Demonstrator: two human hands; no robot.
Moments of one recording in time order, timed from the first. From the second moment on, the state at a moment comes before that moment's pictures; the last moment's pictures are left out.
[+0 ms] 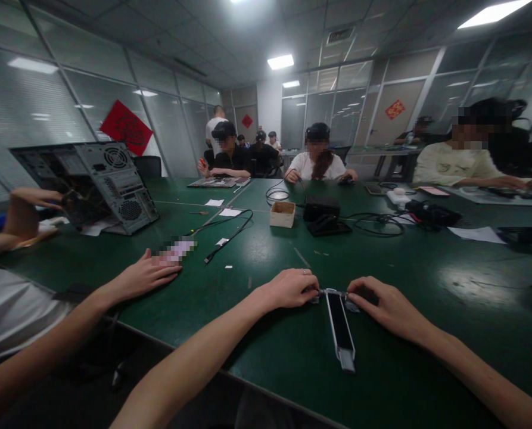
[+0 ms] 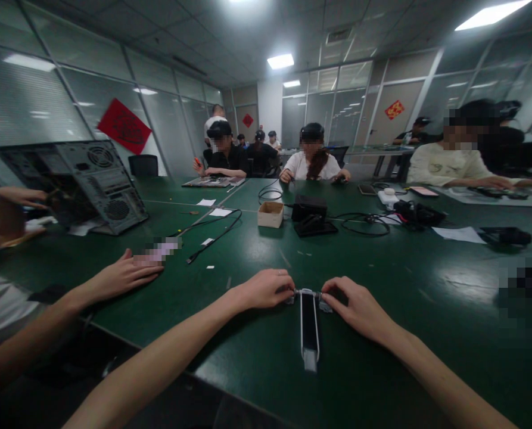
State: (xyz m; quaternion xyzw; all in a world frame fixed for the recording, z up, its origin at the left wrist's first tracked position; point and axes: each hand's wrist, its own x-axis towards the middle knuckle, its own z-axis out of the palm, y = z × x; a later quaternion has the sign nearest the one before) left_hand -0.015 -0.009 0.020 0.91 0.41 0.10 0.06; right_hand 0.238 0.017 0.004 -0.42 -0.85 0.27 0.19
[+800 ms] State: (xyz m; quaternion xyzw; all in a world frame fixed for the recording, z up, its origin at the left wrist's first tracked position) left_hand -0.014 -0.011 0.024 0.90 0.42 0.09 0.07; right_hand 0.242 0.021 0.002 -0.43 -0.83 0.31 0.18
